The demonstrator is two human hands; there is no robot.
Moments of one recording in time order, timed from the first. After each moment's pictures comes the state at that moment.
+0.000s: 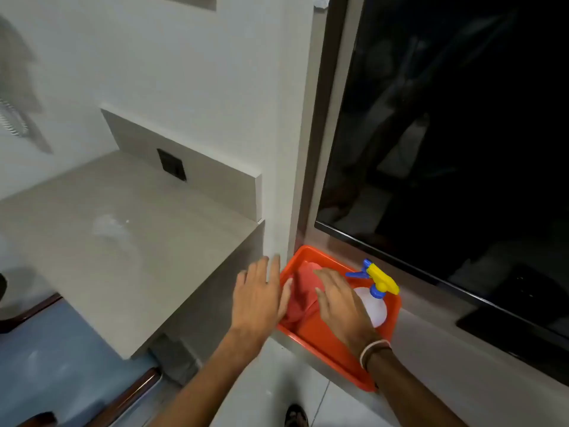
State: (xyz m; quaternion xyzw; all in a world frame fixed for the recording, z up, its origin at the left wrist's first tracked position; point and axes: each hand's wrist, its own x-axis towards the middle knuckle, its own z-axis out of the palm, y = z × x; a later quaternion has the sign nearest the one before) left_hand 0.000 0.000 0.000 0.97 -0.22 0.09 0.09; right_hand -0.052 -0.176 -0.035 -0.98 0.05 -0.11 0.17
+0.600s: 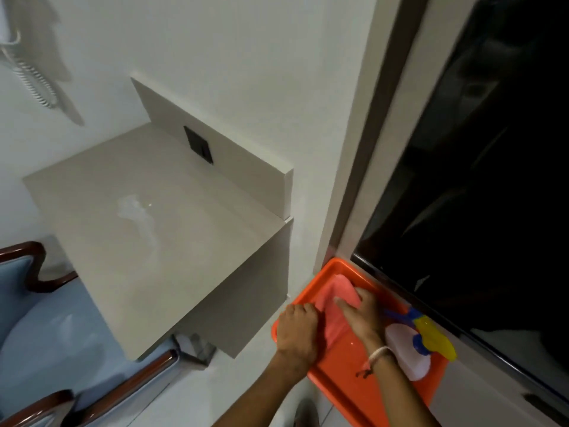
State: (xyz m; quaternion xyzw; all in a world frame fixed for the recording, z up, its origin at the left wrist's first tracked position) left_hand 0.040 -0.066 -0.074 0.96 -0.14 -0.22 0.10; right_hand 0.045 -0.219 -0.115 -0.83 0.30 0.02 0.46
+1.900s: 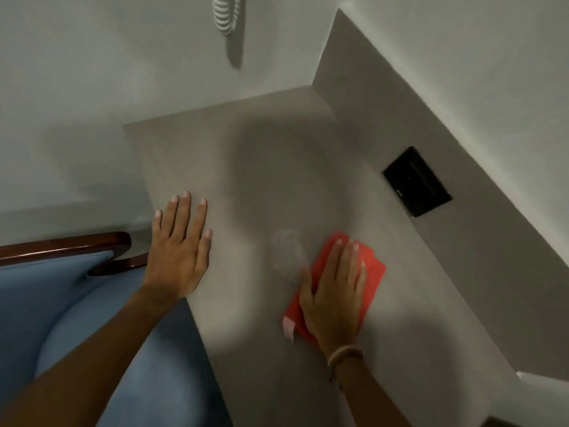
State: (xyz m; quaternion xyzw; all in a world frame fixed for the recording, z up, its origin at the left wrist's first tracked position) left_hand 0.391 0.541 -0.185 0.99 0.04 0.06 0.12; right_hand 0.379 0.267 -0.149 -1.00 0.01 0.00 0.06
